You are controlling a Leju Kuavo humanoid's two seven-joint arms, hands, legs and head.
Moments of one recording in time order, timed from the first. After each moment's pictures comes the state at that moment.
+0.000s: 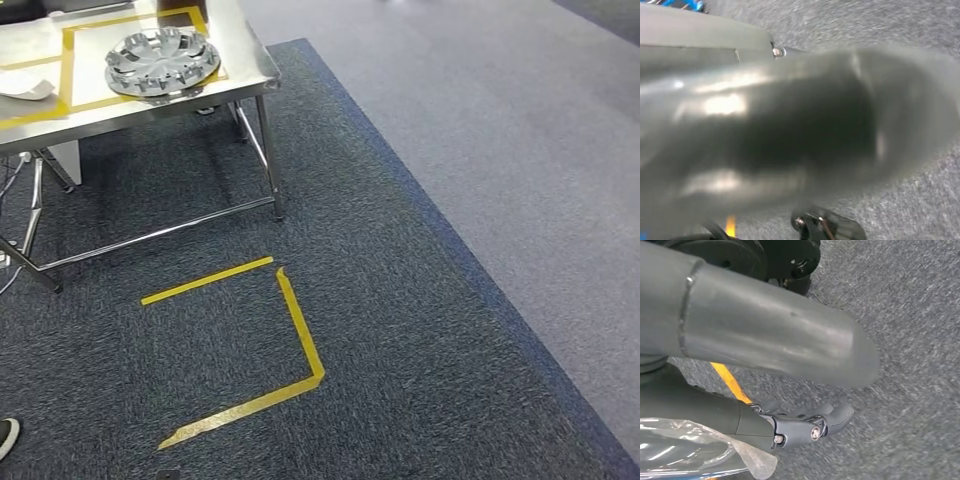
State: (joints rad) left arm -0.04 -0.28 1.11 -0.25 -0.99 0.37 -0.36; right arm 0.00 0.26 -0.86 -0.25 0.60 -0.18 -0.27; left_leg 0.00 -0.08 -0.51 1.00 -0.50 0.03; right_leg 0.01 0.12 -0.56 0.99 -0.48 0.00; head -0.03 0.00
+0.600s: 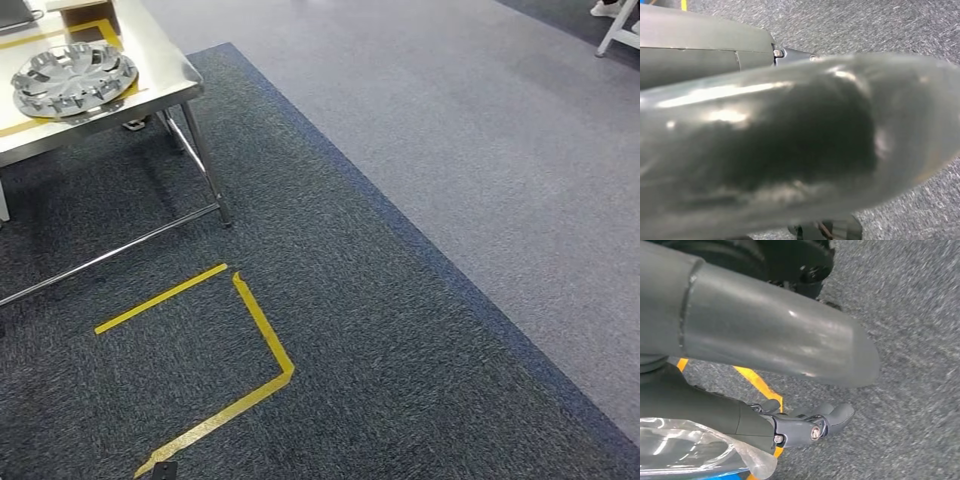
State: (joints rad) left arm -0.06 -0.27 1.12 -0.25 -1.00 0.35 -0.37; right arm 0.00 0.23 -0.87 -0.24 0.65 -0.18 -0.22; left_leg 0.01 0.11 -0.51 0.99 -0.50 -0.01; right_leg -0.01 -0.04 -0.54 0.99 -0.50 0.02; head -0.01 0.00
